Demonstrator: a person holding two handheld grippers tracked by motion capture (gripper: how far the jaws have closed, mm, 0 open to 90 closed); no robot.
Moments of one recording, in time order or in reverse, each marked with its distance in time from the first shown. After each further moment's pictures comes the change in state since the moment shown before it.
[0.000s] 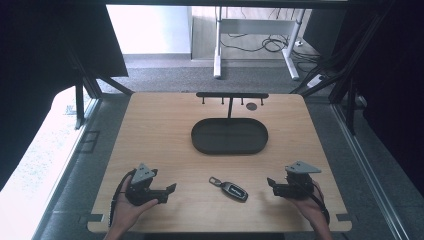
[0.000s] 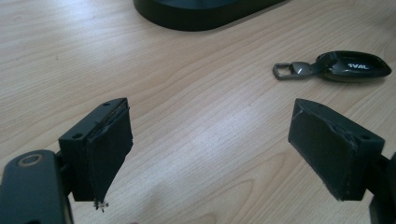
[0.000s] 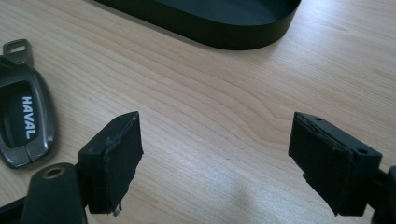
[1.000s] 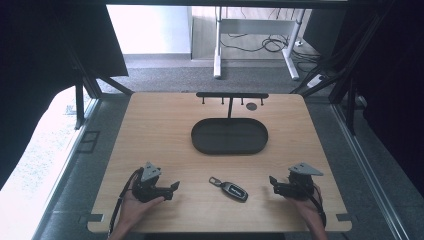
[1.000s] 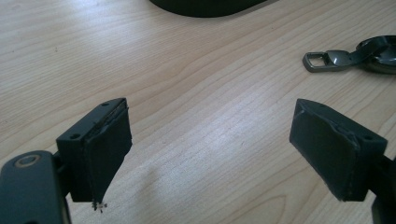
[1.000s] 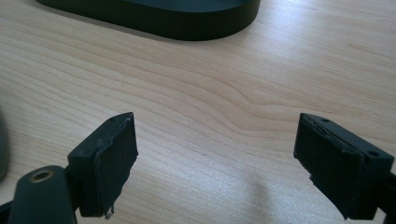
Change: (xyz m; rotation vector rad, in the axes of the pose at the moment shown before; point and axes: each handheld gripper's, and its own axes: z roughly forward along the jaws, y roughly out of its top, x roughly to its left) left arm 0.002 -0.004 0.026 0.022 0.048 0.018; right arm -0.009 -0.016 0.012 -0.029 -0.082 0.112
